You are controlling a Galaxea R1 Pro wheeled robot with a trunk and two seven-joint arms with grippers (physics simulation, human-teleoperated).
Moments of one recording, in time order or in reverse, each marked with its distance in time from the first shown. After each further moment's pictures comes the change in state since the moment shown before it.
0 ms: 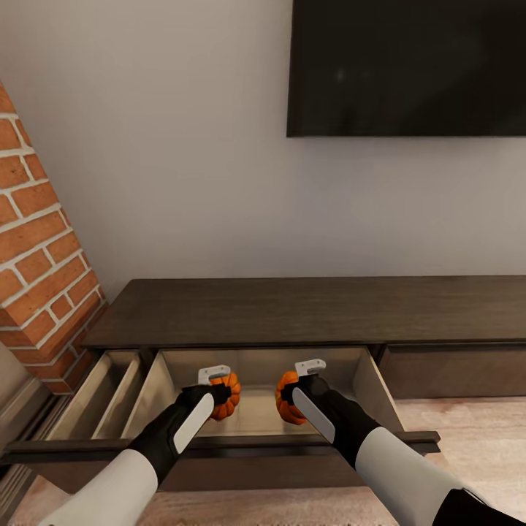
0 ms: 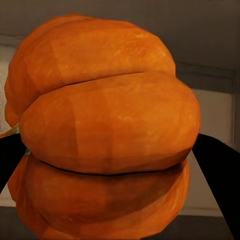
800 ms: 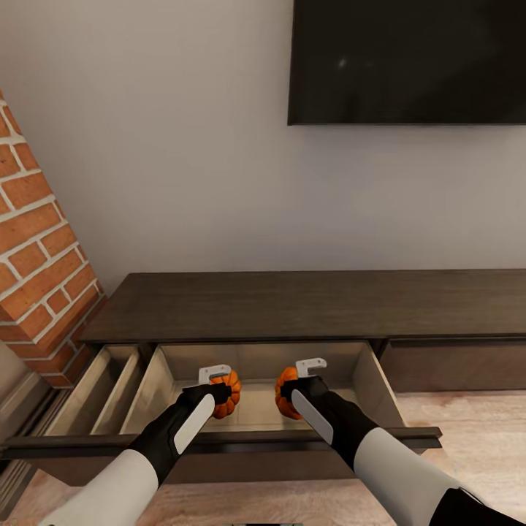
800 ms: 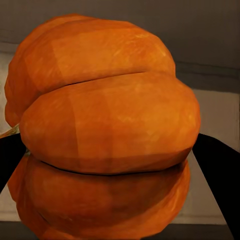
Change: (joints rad) left arm 0.000 0.000 -0.009 0.002 0.000 -0.019 0.000; right arm 0.000 0.009 0.001 0.026 0.003 -0.089 -0.001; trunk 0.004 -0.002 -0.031
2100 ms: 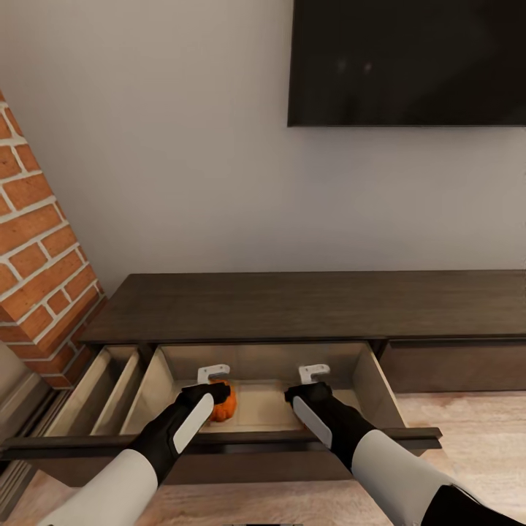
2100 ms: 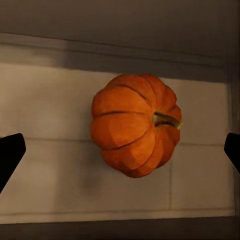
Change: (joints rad) left arm 0.000 0.002 0.009 -0.002 -0.002 0.002 0.006; right arm -0.004 0.016 -0.003 0.101 0.027 -0.056 -0.002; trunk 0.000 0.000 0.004
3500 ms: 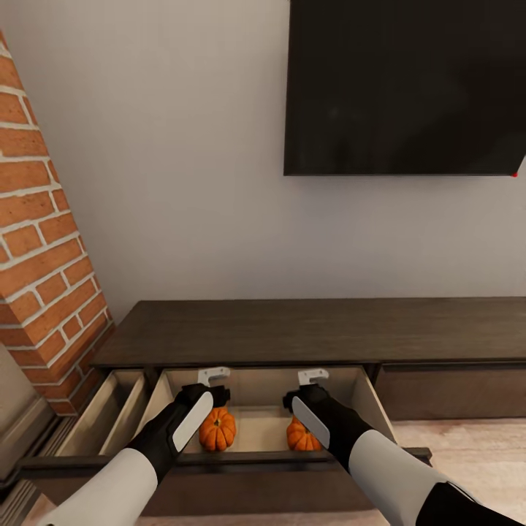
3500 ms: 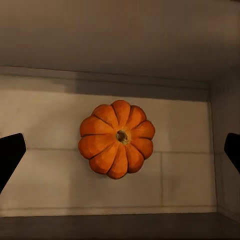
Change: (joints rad) left arm -0.003 0.000 0.010 -0.003 0.004 0.077 0.003; right arm -0.005 0.016 -0.013 0.040 -0.022 0.028 0.025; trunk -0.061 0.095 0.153
